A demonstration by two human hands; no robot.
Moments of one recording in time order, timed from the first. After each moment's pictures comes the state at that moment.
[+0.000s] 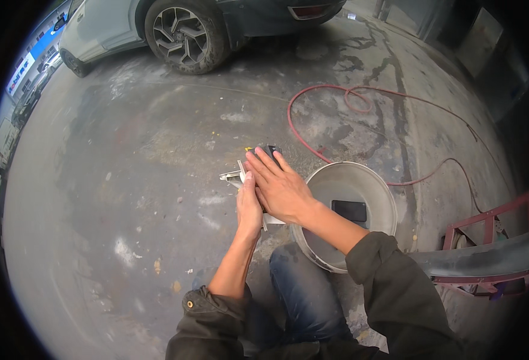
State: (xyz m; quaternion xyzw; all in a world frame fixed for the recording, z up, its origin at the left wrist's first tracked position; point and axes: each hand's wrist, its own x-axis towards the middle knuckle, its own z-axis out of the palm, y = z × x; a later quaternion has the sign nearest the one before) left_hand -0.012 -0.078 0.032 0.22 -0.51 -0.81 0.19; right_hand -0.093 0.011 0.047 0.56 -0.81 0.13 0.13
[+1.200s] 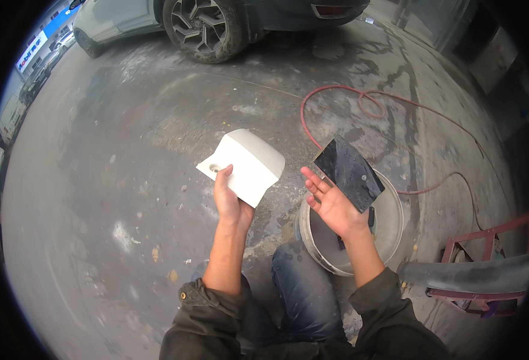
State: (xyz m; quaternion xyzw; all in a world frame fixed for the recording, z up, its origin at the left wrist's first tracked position) left_hand -0.002 -0.126 0.043 0.23 -0.23 -0.91 0.26; right_hand -0.090 0.096 0.031 0.09 -0.24 0.88 -0.41
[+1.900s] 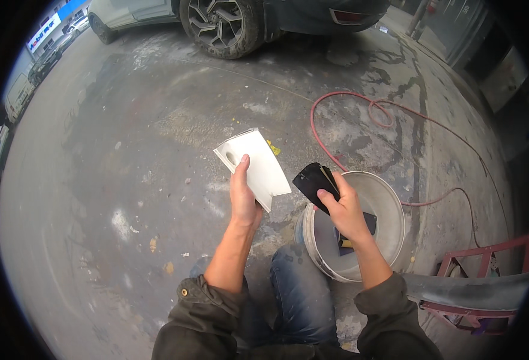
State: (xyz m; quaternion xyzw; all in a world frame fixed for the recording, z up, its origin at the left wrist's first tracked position) left_hand -0.004 -0.116 0.043 0.19 -0.34 -0.88 0.28; right_hand -0.082 0.076 0.075 0.23 -0.73 0.61 -0.22
